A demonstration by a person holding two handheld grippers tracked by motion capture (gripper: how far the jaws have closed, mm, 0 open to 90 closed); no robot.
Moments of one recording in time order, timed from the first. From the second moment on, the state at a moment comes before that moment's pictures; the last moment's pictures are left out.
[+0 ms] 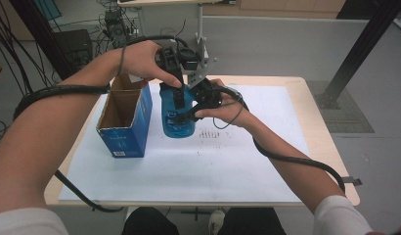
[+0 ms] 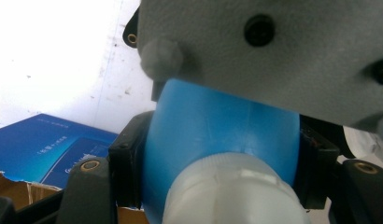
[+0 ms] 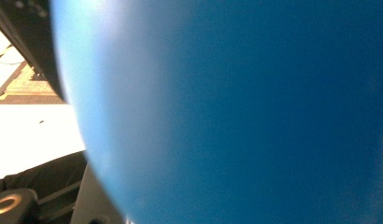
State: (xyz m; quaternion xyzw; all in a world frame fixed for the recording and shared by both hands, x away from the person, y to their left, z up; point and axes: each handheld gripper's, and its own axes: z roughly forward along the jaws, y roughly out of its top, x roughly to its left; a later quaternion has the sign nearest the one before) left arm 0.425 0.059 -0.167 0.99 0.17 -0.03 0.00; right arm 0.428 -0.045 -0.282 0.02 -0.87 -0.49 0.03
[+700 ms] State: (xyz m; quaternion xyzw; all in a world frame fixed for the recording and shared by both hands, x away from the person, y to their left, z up) left arm 0.427 0.060 -0.166 0.98 0.17 -0.04 0.01; right arm 0.432 -0.044 -0.284 0.03 -0.87 -0.50 0.04
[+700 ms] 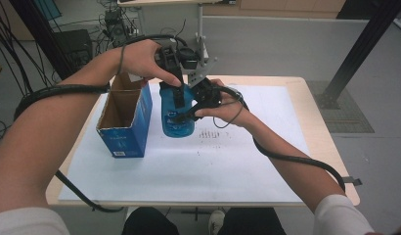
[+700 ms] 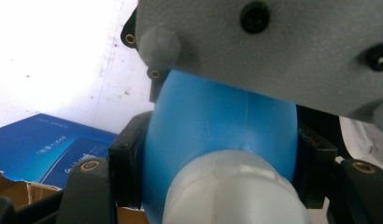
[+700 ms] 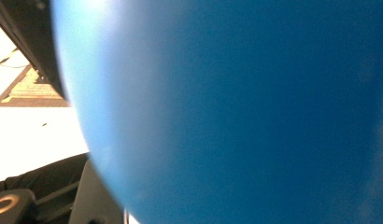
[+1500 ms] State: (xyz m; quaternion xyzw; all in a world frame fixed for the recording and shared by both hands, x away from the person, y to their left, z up) left arm 0.427 0.060 -0.168 0.98 0.18 -0.04 0.01; right arm 0.433 -0.045 -0.284 0.03 -0.86 -0.50 0.05
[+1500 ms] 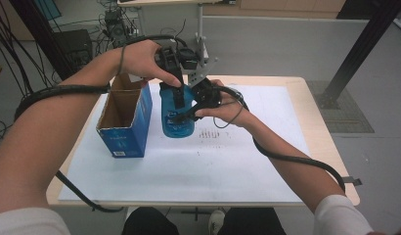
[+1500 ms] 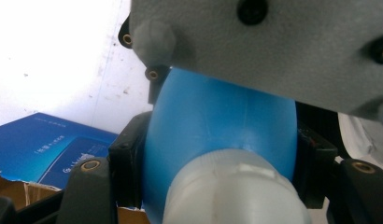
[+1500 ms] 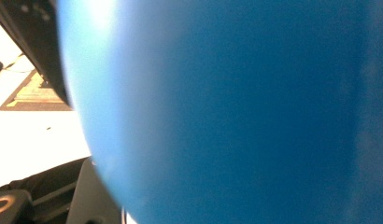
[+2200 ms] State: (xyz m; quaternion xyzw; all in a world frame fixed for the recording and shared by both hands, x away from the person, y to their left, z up) left arm 0.434 0.070 -0.150 0.97 0.23 -0.02 0.00; right arm 0.437 -0.114 -0.281 -0.06 -0.89 -0.45 -0.01
